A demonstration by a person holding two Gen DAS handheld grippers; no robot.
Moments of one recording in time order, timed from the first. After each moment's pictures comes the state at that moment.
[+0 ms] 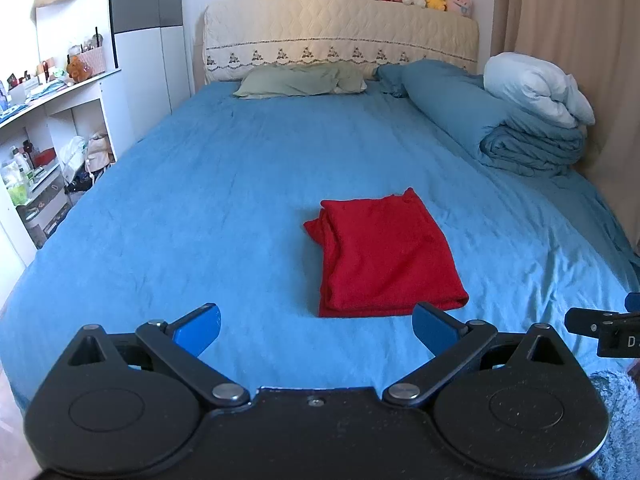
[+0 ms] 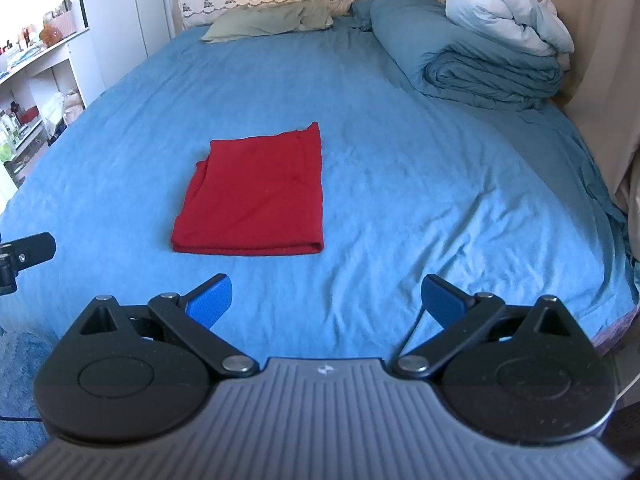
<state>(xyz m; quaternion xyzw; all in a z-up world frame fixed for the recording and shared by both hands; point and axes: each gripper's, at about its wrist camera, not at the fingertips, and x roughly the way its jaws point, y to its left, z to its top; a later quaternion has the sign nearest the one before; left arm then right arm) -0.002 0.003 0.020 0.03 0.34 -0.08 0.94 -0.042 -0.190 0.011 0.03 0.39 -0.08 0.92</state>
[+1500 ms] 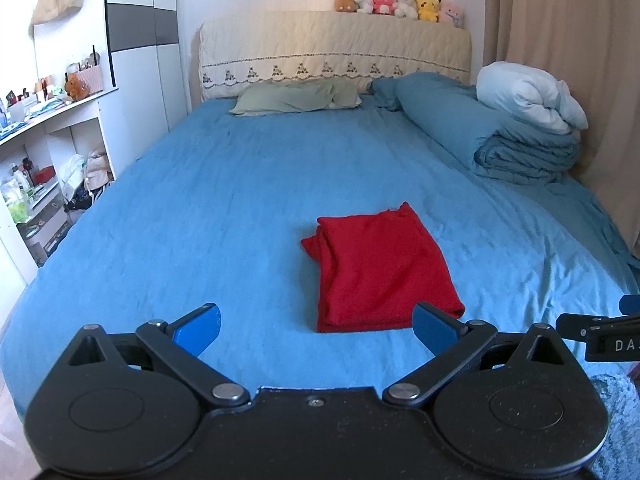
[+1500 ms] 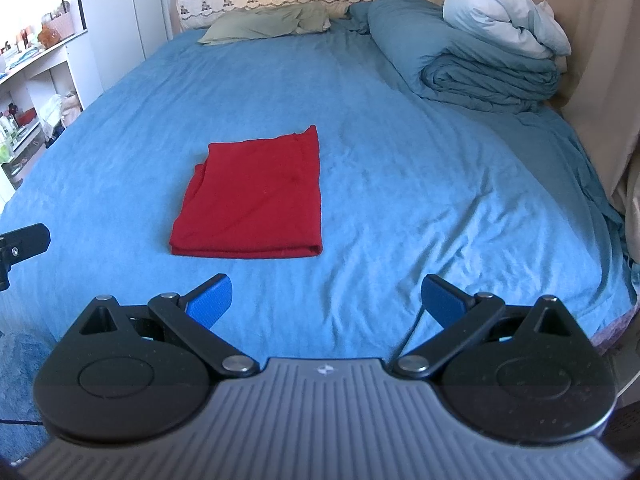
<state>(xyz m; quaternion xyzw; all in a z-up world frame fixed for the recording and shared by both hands) -0.004 0.003 0.030 0.04 0.32 -0.08 0.94 -0.043 -0.189 0.011 0.03 0.38 -0.09 0.92</state>
